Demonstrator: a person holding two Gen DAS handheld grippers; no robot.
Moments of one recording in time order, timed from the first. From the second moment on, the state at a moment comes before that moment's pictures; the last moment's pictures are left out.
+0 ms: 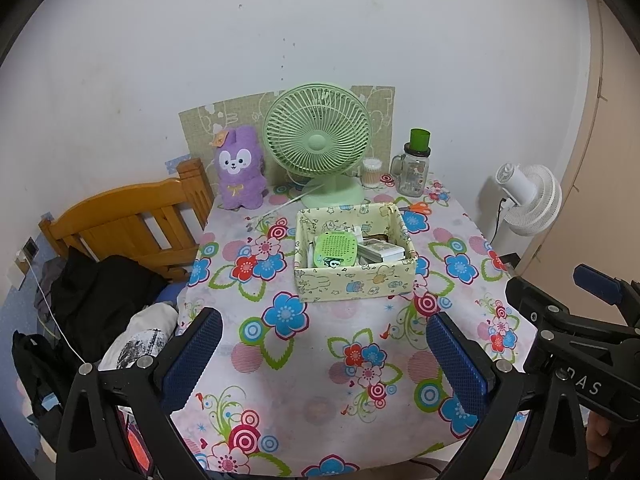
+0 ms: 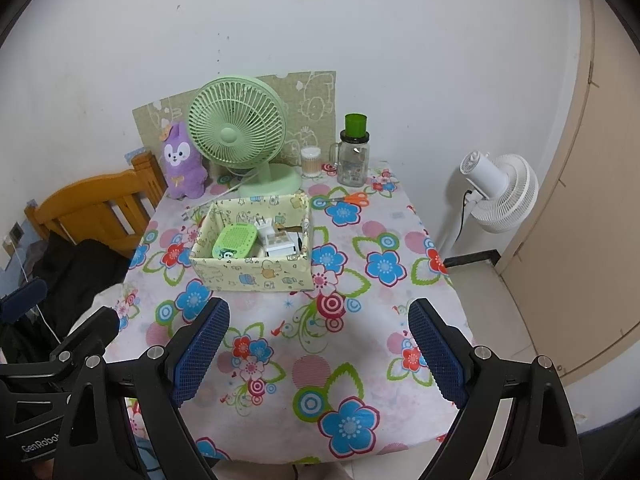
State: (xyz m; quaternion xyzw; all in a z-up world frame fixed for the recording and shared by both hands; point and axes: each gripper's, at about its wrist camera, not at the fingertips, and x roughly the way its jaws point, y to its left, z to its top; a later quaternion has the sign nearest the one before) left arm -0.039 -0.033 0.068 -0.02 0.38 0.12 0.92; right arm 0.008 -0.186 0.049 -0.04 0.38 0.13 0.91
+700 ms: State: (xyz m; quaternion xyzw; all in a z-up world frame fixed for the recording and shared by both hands) left arm -0.041 -0.030 0.066 -0.02 0.38 0.12 0.92; right arm 0.010 -0.185 0.046 -0.05 0.39 0.13 0.91
